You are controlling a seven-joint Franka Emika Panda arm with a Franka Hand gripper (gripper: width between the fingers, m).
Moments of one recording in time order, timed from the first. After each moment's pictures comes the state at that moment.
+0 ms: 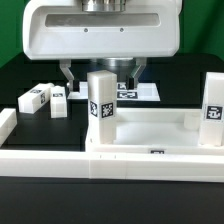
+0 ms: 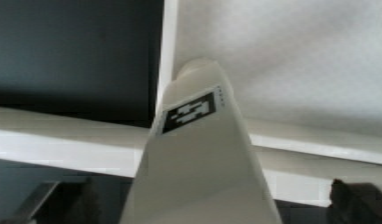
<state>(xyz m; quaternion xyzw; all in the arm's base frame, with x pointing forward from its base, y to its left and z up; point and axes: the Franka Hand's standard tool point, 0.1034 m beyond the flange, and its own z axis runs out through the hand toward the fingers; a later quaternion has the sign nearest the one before) 0.616 -0.057 0.108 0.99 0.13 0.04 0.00</state>
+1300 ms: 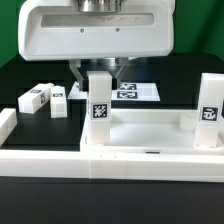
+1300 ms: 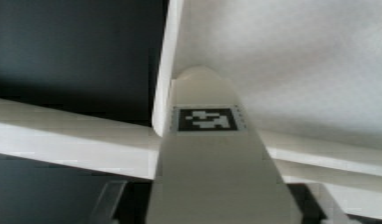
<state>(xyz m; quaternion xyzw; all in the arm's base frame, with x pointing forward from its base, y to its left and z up) 0.616 -0.061 0.108 1.00 0.06 0.04 0.00</state>
